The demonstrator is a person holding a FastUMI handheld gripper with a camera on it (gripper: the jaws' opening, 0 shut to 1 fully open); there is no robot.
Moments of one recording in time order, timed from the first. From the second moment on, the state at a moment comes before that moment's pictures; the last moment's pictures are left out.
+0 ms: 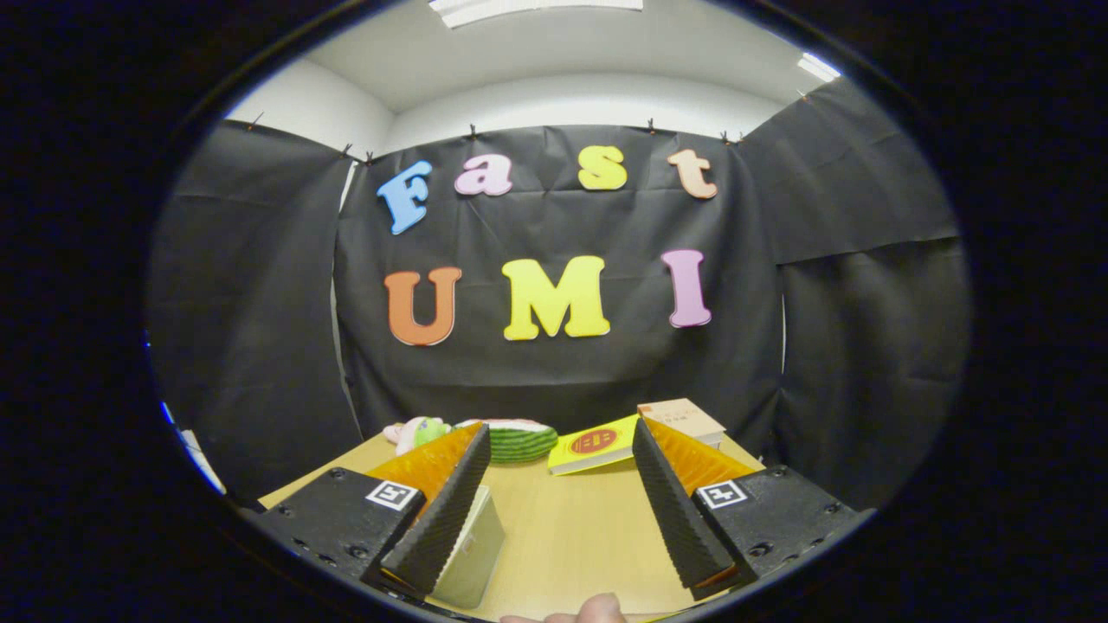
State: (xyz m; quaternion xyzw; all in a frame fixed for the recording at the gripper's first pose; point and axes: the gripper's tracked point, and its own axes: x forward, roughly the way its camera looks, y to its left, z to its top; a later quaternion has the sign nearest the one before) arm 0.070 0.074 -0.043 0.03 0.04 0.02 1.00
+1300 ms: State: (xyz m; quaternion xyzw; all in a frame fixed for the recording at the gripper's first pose) arm 0.016 0.070 -0.015 0.02 -0.02 0.00 1.00
